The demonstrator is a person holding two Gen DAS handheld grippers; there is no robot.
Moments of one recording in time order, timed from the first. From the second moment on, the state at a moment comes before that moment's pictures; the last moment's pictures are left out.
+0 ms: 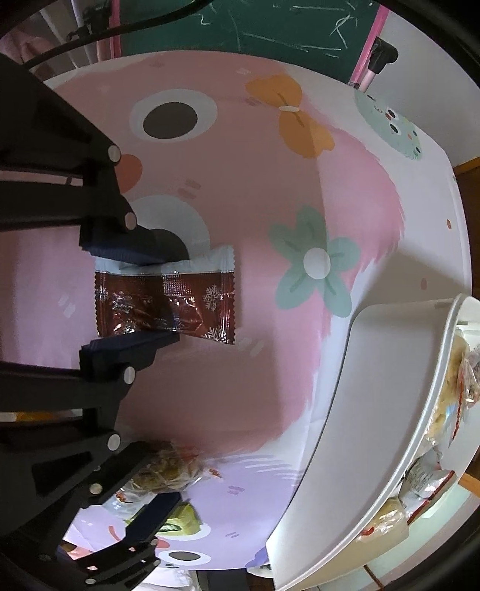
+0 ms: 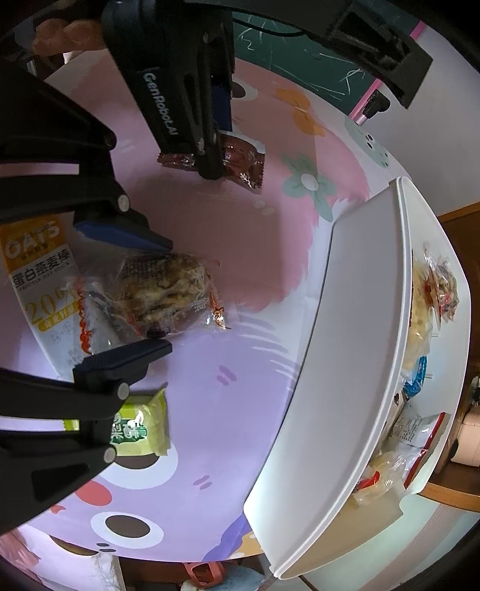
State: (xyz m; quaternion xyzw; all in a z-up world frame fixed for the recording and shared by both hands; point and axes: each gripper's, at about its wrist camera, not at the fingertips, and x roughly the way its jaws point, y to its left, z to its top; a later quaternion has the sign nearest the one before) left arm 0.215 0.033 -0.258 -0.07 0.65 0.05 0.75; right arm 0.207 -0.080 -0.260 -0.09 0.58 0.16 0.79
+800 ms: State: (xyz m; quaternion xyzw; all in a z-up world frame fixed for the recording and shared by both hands) left arm 0.175 0.003 -0.128 -0.02 0.56 0.00 0.83; right arm 0.175 -0.099 -0.161 -0.06 0.51 0.16 0.84
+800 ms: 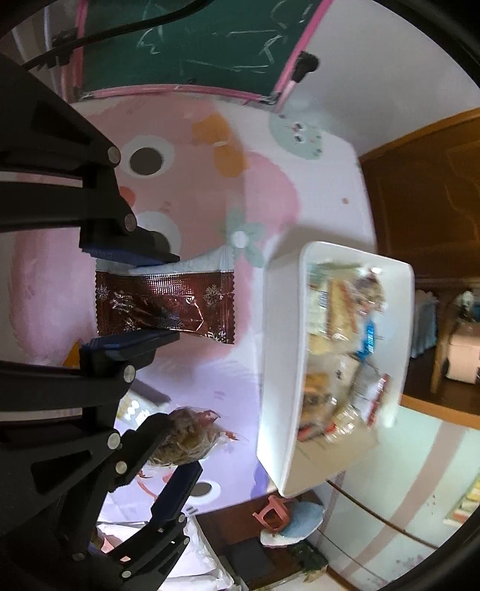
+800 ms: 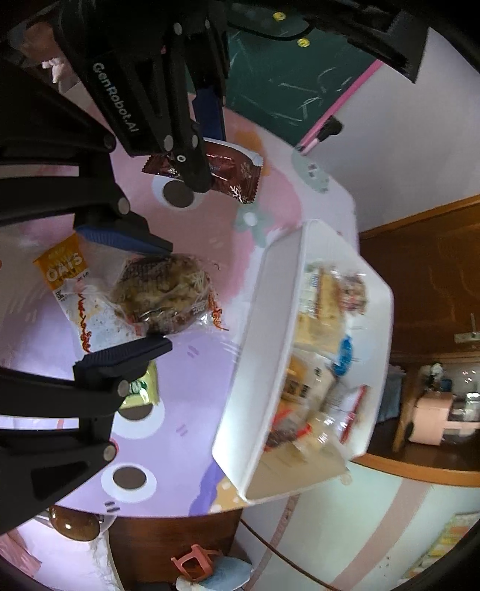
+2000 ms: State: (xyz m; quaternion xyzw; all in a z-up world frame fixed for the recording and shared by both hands) left arm 0.353 -0.018 0.009 0.07 0.44 -0.03 0.90; right arm 0.305 -0.126 -0.009 -0.03 0.37 0.05 0.93
